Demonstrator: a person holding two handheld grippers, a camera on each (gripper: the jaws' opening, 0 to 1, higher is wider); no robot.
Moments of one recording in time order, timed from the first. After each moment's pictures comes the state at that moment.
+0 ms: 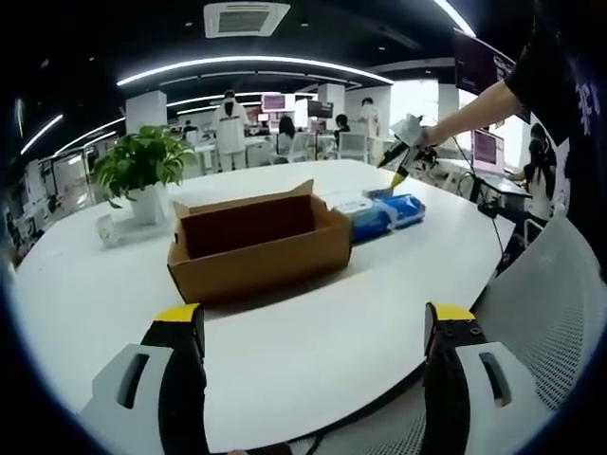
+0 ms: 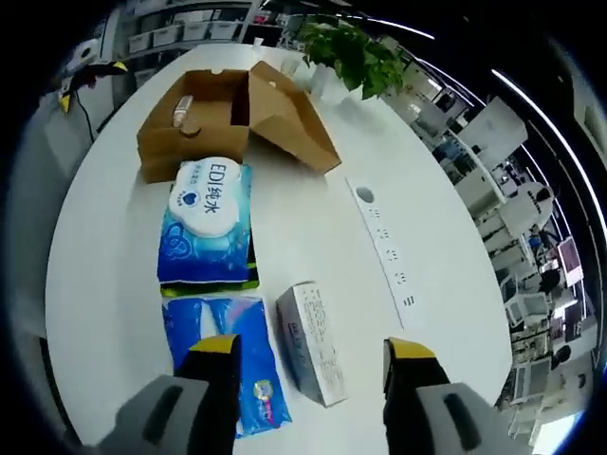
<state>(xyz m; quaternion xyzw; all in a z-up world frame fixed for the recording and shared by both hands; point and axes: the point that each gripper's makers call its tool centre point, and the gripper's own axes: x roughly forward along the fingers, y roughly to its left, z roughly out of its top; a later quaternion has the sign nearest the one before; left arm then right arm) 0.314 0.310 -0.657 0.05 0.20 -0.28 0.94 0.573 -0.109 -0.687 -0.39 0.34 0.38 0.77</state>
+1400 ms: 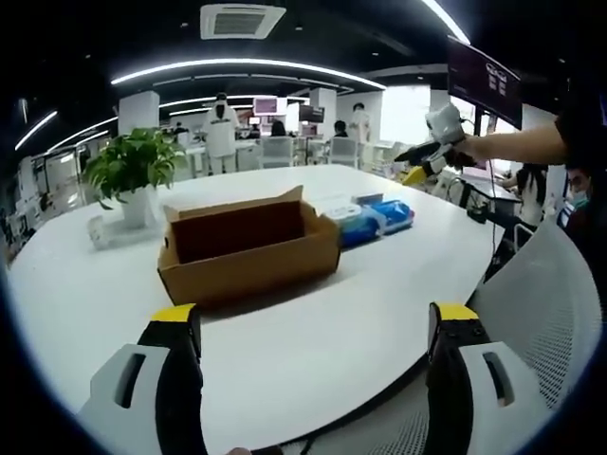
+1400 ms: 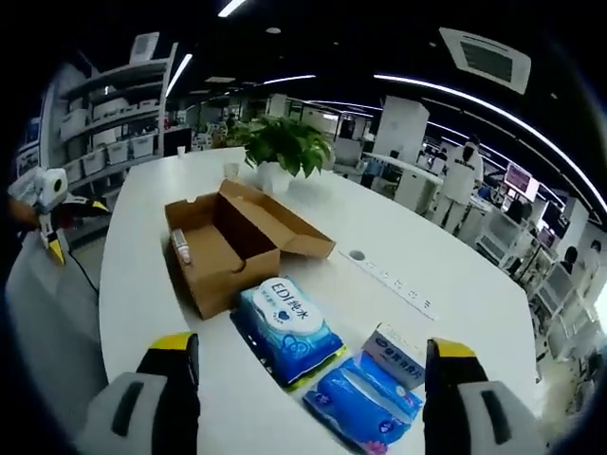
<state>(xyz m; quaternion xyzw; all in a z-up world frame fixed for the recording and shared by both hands) 0.312 0.301 -0.650 0.03 0.20 -0.30 0.93 0.459 -0.035 -0.623 -0.17 0.26 0.29 0.91</state>
